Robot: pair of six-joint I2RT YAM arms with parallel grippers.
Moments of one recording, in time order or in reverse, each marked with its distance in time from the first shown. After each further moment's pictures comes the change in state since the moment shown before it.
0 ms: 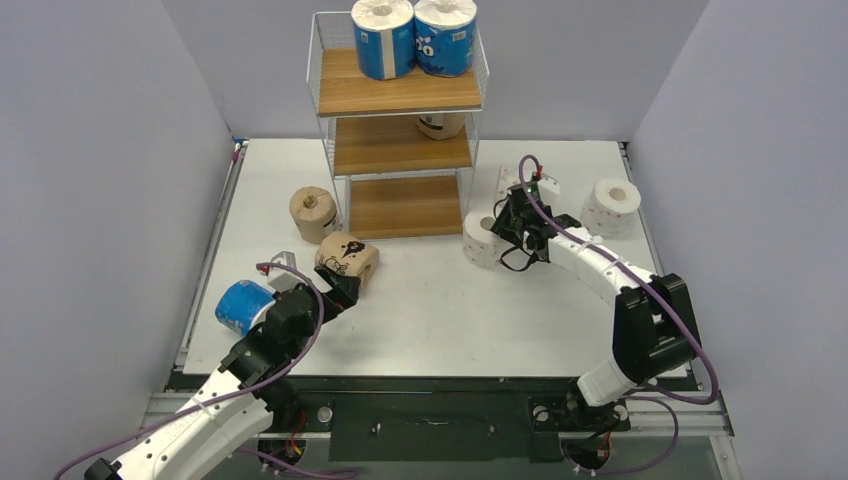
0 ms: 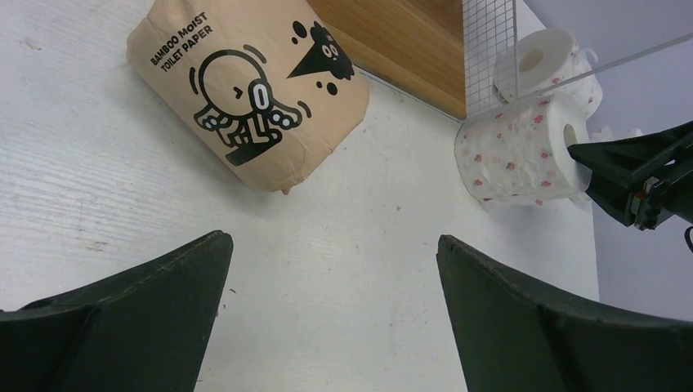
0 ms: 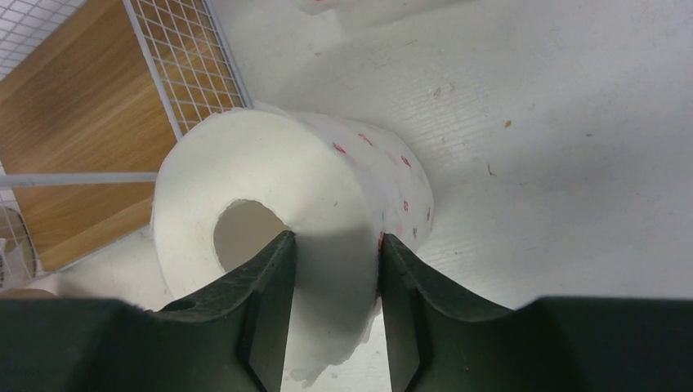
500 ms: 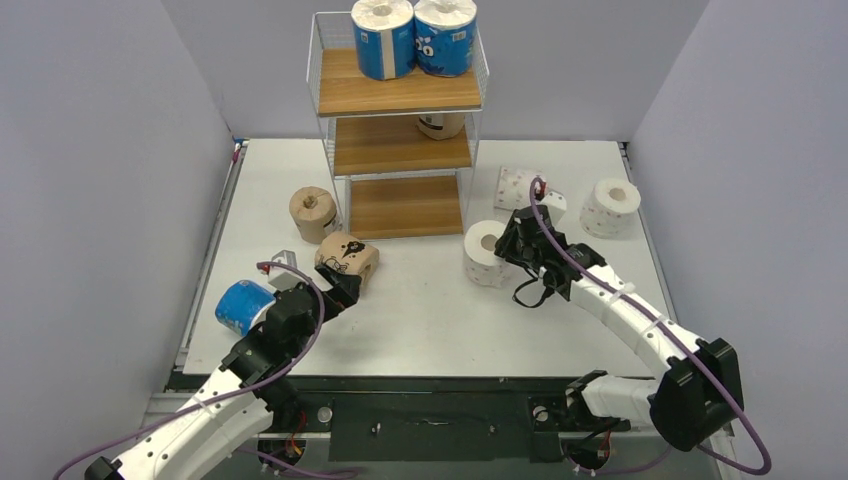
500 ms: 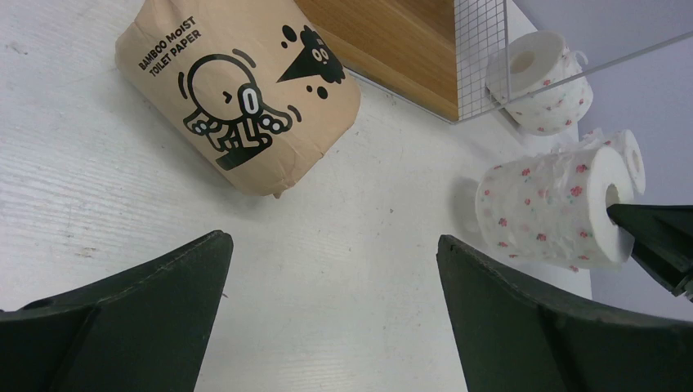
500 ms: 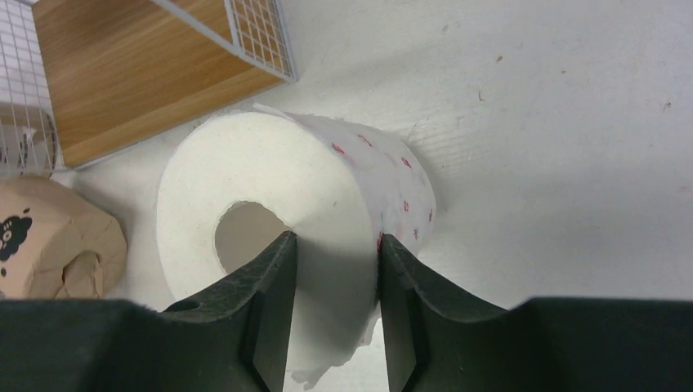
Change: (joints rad) left arm 0.000 0.011 0.000 0.021 0.007 0.000; right arm 0.107 -0.310 -0.127 -0.127 0.039 -0.051
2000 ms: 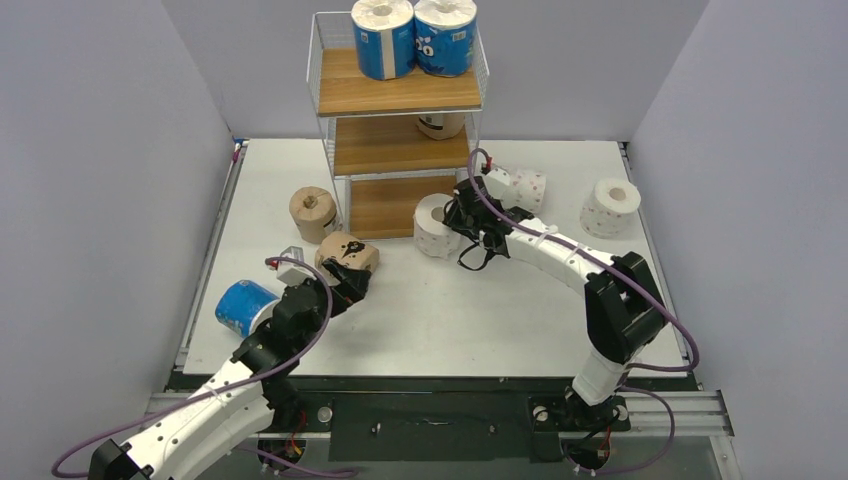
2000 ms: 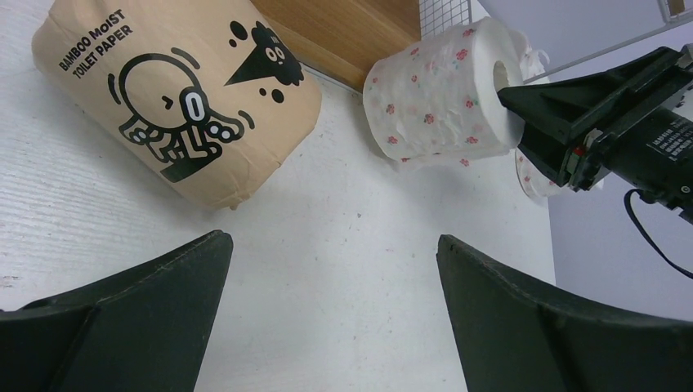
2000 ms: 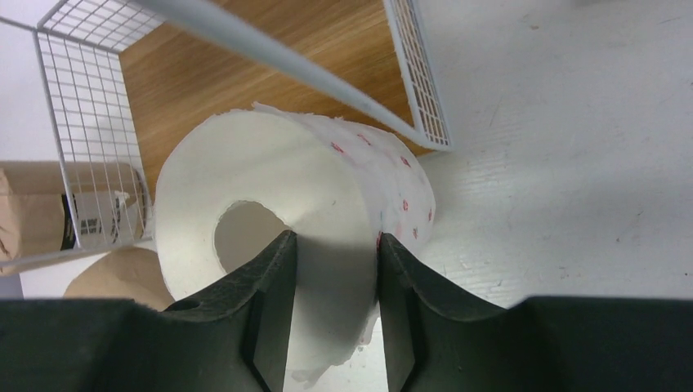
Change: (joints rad) left arm 0.000 0.105 -0.035 0.201 0.051 -0.027; right arm 0.130 0.455 0.317 0.157 0.035 0.147
